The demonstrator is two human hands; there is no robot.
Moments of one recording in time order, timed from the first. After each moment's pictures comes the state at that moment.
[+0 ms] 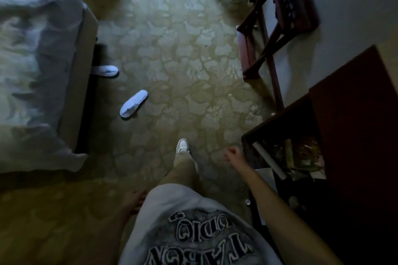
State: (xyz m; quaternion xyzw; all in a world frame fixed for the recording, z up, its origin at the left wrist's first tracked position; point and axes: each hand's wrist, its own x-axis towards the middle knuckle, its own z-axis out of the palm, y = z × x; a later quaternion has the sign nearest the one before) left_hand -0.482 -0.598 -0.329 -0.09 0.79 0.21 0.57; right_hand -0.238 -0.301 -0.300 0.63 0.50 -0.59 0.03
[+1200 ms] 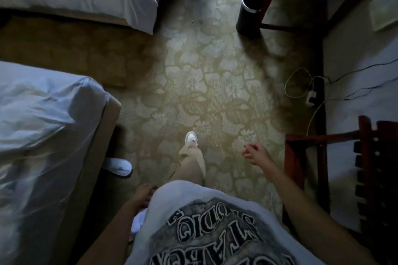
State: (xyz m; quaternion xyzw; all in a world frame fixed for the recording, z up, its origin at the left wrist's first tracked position) left_hand -1.110 0.109 -0.312 -0.16 0.76 0.29 0.55; right_hand -0.908 0.466 -0.270 0.58 0.57 -0.58 0.09
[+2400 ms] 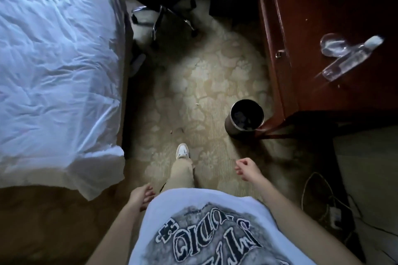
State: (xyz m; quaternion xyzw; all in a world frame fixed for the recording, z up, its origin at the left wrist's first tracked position) left_hand -1.850 0.917 -0.312 -0.18 0.76 0.32 0.54; right_hand -1.586 1.183 -0.297 0.66 0.48 -0.58 0.05
